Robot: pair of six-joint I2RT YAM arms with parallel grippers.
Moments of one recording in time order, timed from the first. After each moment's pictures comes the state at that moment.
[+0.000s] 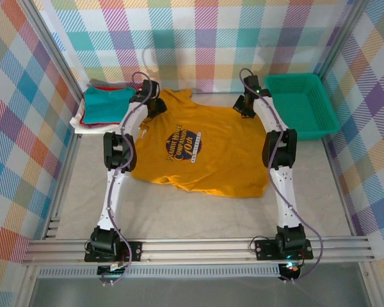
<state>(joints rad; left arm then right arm) -0.17 2.67 2.49 -0.74 0.01 -0.58 0.16 2.66 2.55 -0.90 -0.04 0.64</state>
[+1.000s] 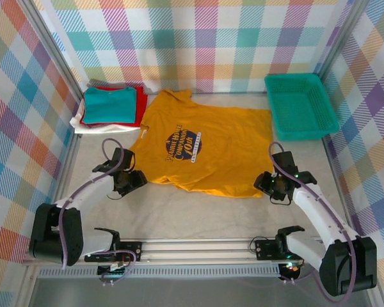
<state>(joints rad) -0.20 1.31 0.66 -0.55 0.06 -0.66 0.17 1.02 0.58 -0.76 -0.15 0.68</state>
